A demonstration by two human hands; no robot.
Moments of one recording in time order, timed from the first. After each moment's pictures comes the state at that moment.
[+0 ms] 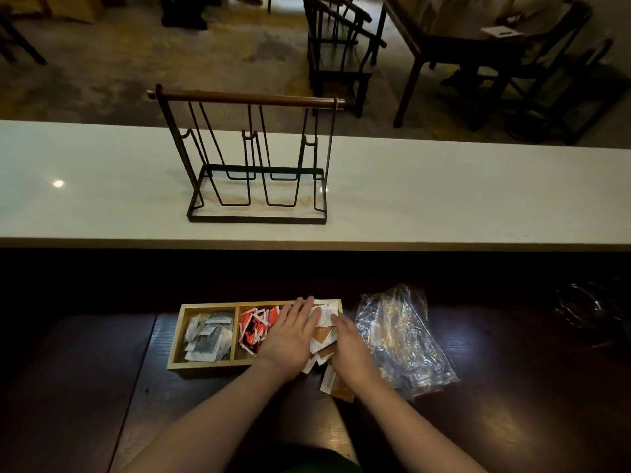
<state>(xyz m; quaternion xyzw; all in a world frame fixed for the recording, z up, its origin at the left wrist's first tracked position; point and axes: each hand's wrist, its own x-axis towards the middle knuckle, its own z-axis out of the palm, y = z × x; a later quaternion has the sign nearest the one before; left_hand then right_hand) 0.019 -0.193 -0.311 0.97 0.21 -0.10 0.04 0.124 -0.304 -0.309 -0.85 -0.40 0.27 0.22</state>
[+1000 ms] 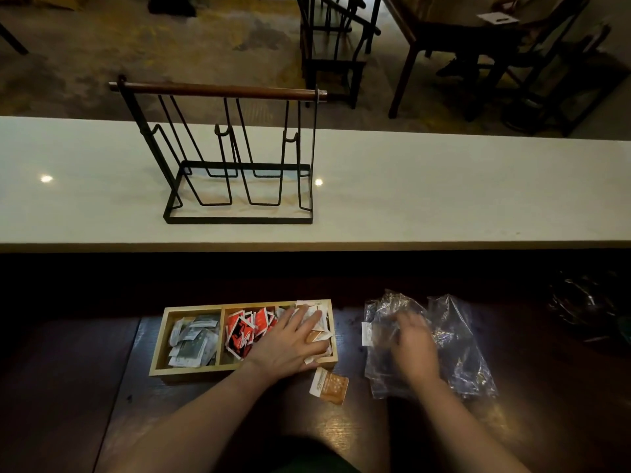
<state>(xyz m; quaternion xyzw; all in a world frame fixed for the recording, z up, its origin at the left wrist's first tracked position) 0.032 -0.188 -0.313 0.99 0.01 -0.07 -0.07 0.229 -0.368 -0.313 -0.91 -0.37 0.07 0.14</state>
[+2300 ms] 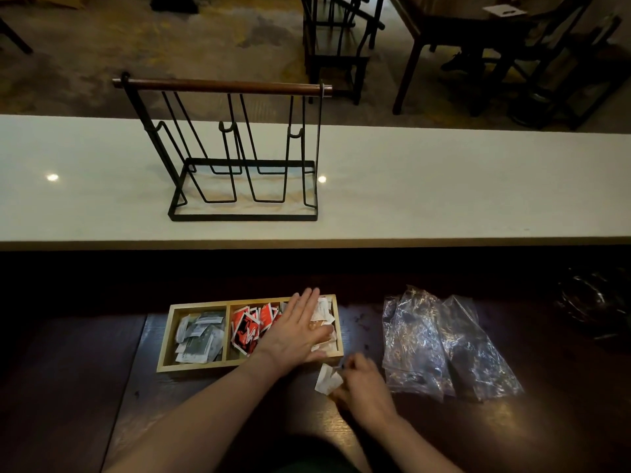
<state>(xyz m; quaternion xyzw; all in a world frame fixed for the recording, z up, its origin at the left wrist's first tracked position) 0.040 -0.185 -0.321 0.99 0.10 -0.08 -0.01 0.129 -0.364 -0.328 -0.83 -0.49 0.26 0.08</state>
